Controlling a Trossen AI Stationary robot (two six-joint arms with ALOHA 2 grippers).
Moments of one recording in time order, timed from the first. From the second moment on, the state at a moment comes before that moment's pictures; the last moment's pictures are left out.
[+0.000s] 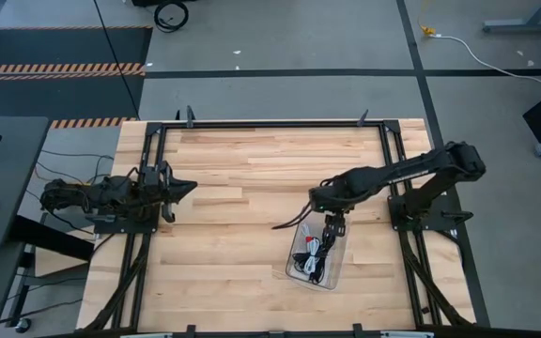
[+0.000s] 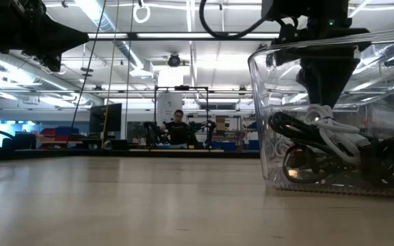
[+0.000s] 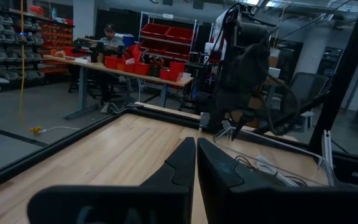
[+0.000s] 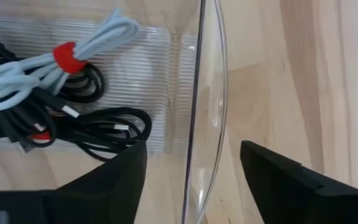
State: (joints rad) left arm -0.16 0.01 0.14 -0.02 -0.41 -0.15; right arm 0.11 1.50 1.07 -1.01 0.06 0.38
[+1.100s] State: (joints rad) left arm -0.16 0.01 0.14 -0.01 -0.41 -0.14; right arm 0.00 1.61 1.12 -0.65 0.07 -0.21
